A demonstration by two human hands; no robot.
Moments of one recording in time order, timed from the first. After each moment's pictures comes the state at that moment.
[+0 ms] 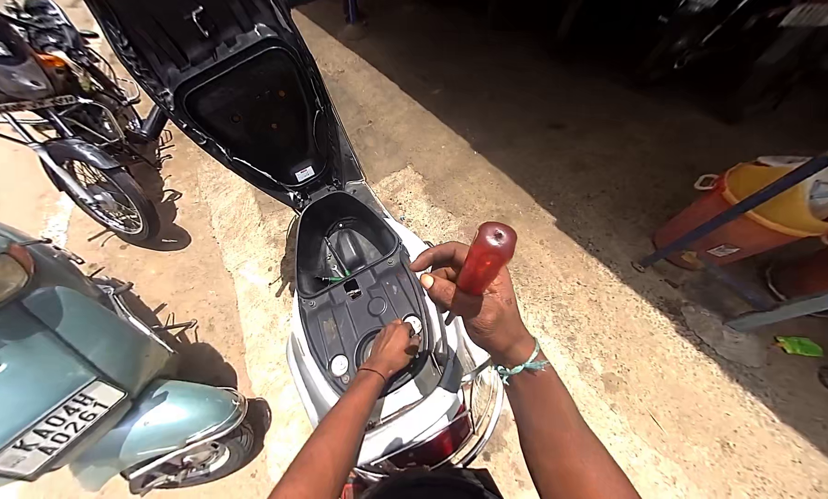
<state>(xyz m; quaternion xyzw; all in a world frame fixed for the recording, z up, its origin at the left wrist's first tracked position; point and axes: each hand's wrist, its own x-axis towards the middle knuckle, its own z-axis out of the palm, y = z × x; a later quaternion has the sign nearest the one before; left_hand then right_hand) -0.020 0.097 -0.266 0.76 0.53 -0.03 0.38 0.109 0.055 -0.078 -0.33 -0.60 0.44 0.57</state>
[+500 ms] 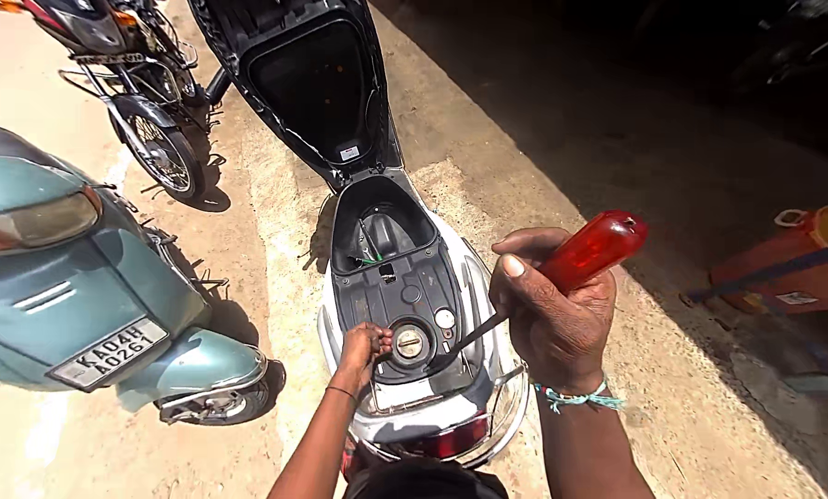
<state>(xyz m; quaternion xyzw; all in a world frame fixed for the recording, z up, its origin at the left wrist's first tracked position) -0.108 0.054 -0.273 0.15 0.59 0.45 0.65 0.081 0.051 -0.065 -0.23 -0.56 0.44 0.66</state>
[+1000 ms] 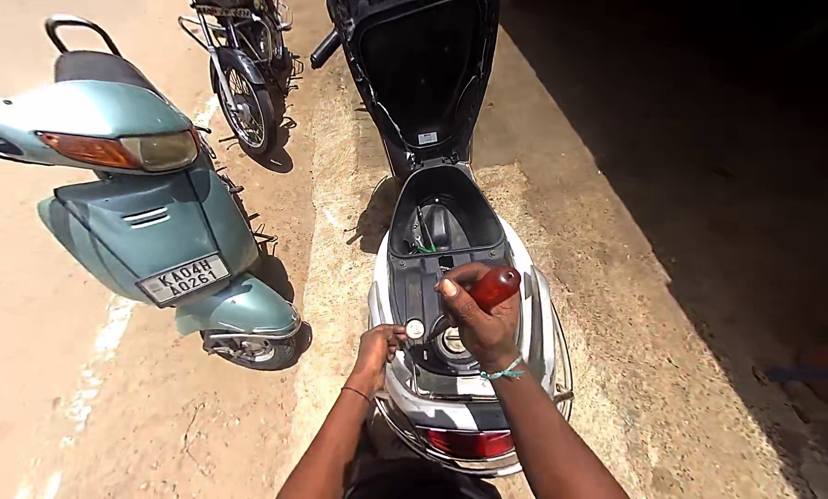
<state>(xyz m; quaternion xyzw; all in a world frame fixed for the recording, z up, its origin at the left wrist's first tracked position) -0.163 0.007 -0.287 0.10 0.63 0.47 0.61 -0.031 0.053 -0.135 -0.20 -0.60 0.54 0.56</state>
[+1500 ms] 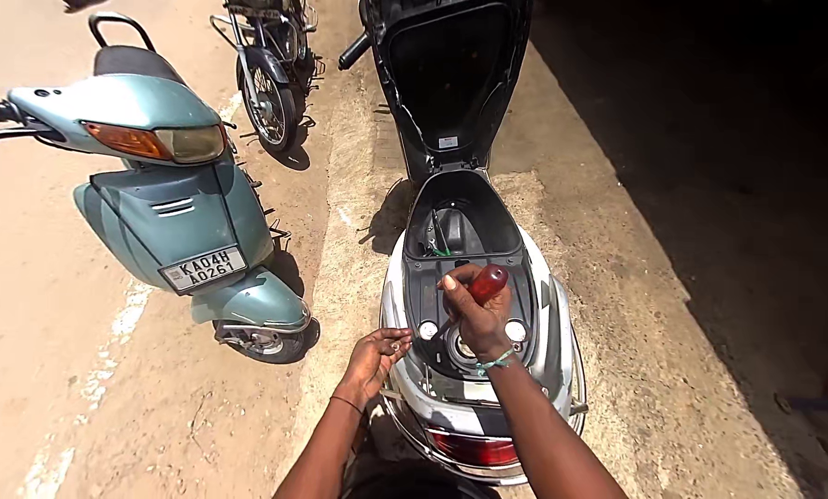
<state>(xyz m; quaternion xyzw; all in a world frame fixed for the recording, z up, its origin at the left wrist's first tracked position) -0.190 -0.019 -0.282 0.01 0.49 0.58 0.65 -0.053 0.064 -0.164 -0.23 -0.59 0.54 0.56</state>
